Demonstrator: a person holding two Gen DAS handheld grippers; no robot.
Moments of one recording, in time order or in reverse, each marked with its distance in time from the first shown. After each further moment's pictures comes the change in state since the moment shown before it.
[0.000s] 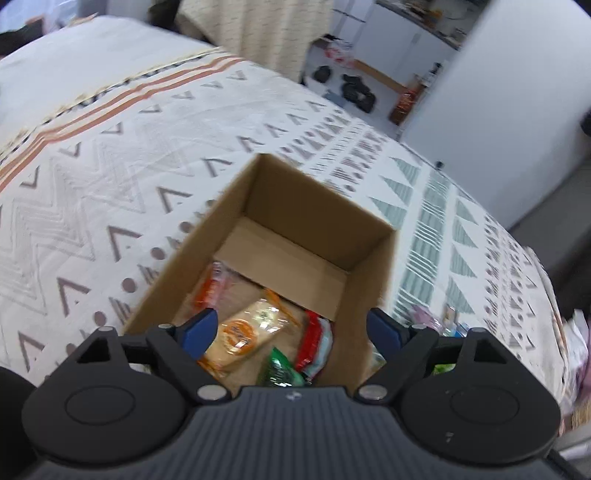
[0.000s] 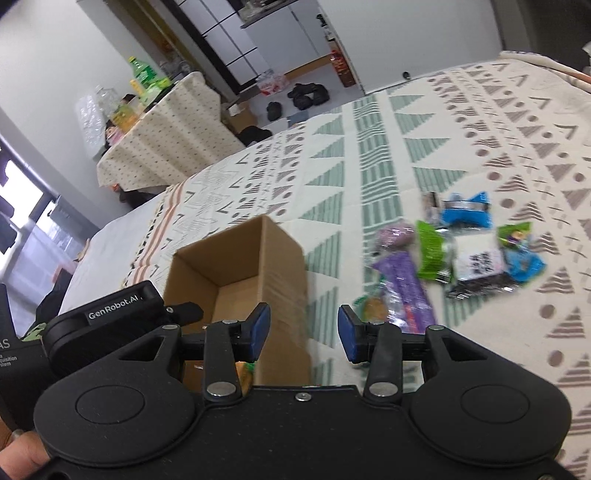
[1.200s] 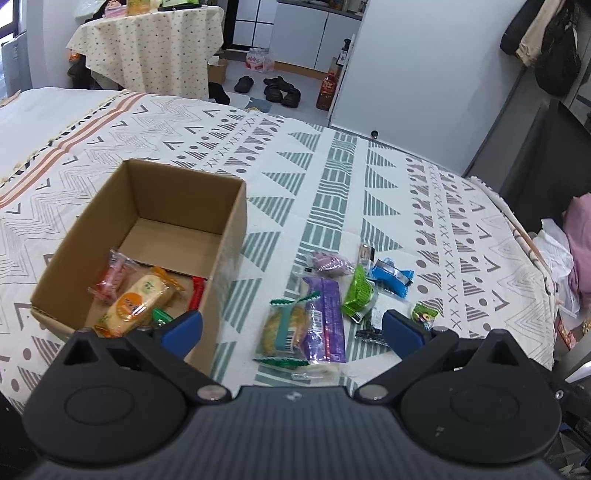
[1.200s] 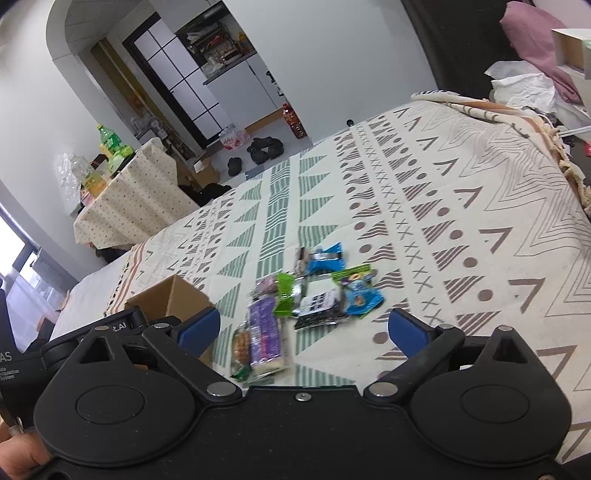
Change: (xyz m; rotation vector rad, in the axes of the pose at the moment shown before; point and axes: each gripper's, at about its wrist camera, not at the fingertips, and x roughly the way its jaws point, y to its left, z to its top) left arm -0.017 -0.110 -0.071 0.280 -0.037 -0.034; right arm -0.094 -0.122 0.002 0.060 -0.170 -0.063
